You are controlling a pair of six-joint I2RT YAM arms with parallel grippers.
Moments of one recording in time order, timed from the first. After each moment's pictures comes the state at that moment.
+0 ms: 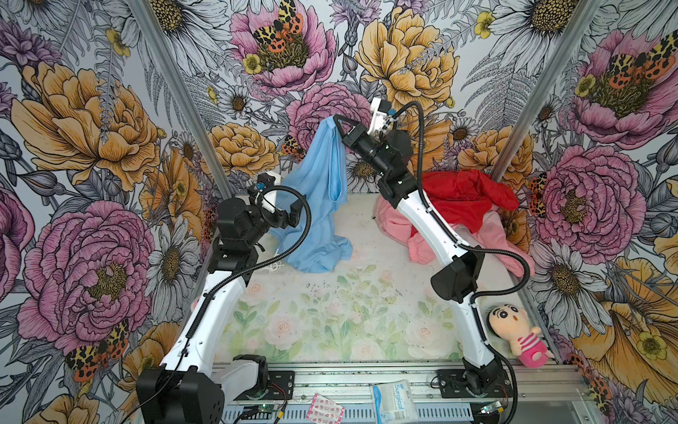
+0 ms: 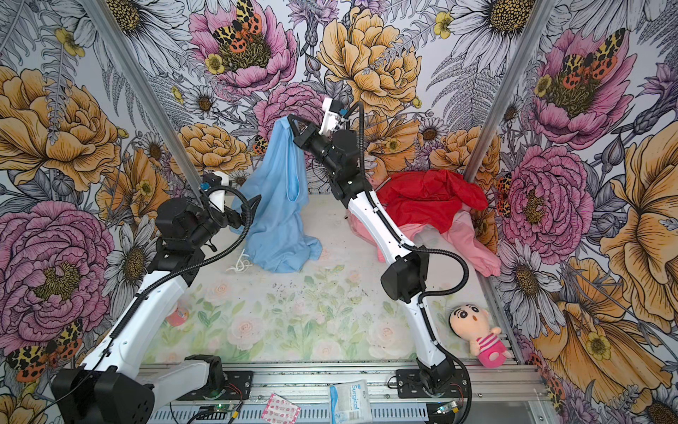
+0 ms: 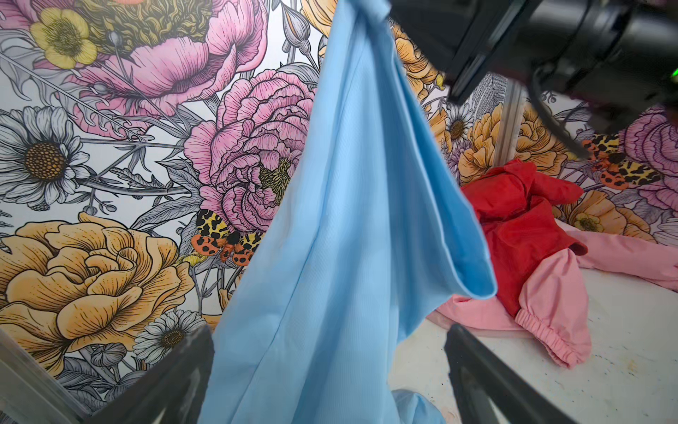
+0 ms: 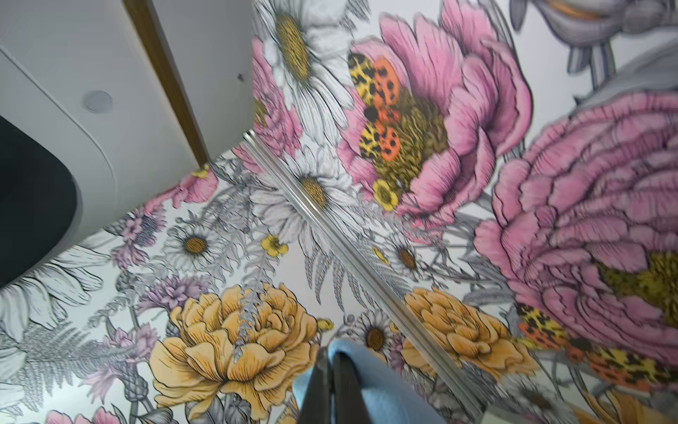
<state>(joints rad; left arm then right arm) -0.08 1.14 1.05 0.11 0.38 0.13 0.55 2.32 2.49 0.15 -0.30 0.92</state>
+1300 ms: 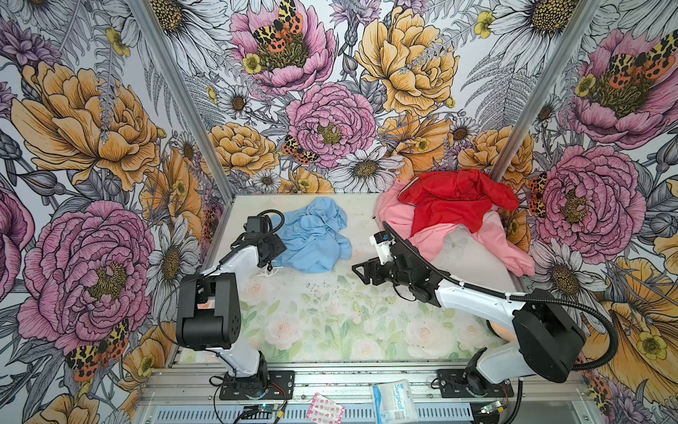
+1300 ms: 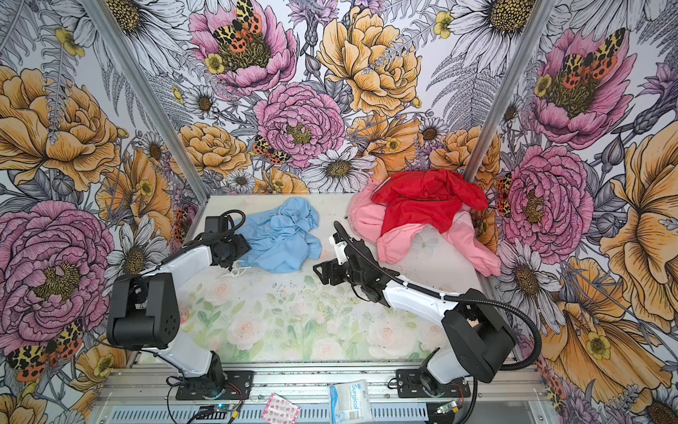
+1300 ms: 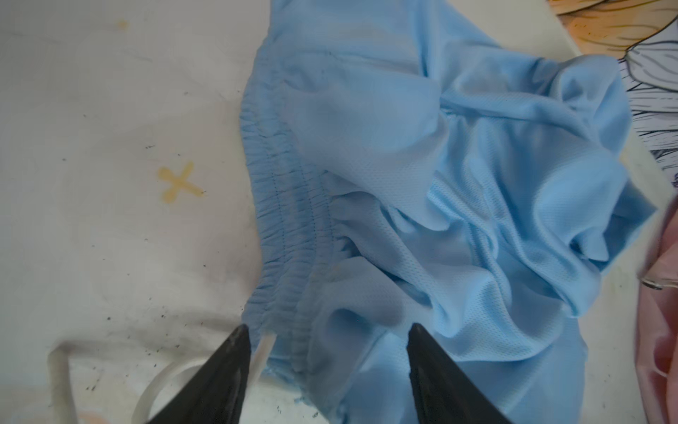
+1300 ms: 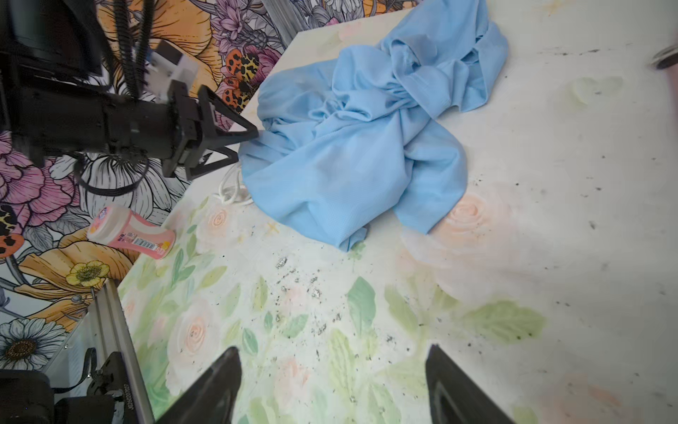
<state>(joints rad) 0.01 1.65 1.01 -0.34 0.00 -0.64 0.71 1.46 0.80 0.13 -0.24 0.44</state>
